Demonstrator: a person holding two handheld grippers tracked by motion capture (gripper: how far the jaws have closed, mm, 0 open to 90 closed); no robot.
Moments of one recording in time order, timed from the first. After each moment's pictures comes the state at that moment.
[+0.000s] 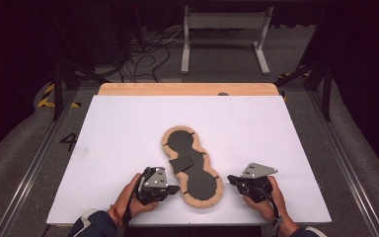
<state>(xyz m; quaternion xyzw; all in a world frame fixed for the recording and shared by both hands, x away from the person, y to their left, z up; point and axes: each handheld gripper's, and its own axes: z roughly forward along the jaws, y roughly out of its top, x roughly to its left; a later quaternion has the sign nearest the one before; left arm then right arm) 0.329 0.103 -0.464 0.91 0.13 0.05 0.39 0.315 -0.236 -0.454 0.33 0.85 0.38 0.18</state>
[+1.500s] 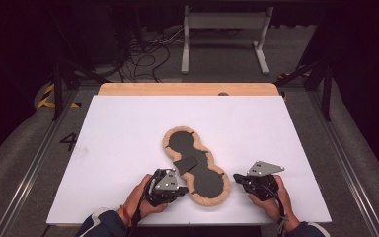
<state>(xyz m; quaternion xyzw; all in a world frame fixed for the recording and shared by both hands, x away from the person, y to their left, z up) 0.326 0.074 -0.465 0.91 0.12 0.06 0.40 0.317 -0.252 -0.453 0.35 0.84 0.38 0.18</state>
